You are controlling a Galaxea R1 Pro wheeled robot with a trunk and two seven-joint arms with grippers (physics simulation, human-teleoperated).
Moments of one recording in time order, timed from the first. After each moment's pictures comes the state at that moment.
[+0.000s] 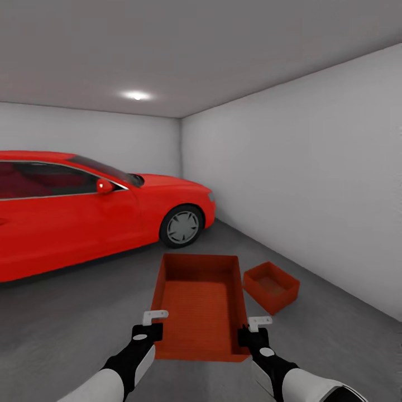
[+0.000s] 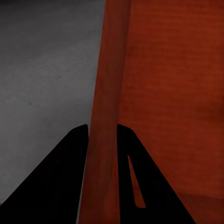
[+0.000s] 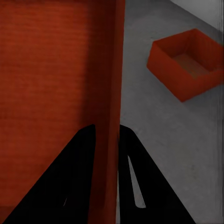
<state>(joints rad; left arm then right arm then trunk) -0.62 -0.13 -0.01 -0.31 0.01 0.04 0.26 -0.68 0.10 0.47 -0.05 -0.39 -0.29 -0.15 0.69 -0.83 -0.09</state>
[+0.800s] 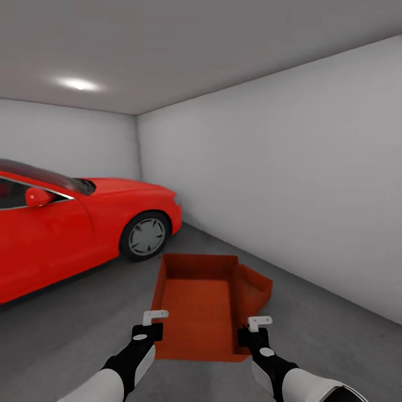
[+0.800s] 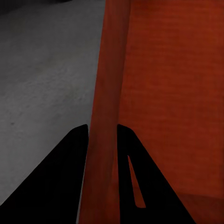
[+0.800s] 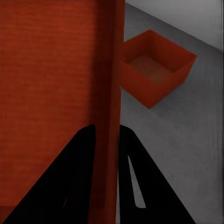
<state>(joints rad) -0.62 -0.13 -0.01 -0.31 0.01 0.04 0.26 -0.68 0.10 0.47 -0.05 -0.39 -0.29 -0.15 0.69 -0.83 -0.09</state>
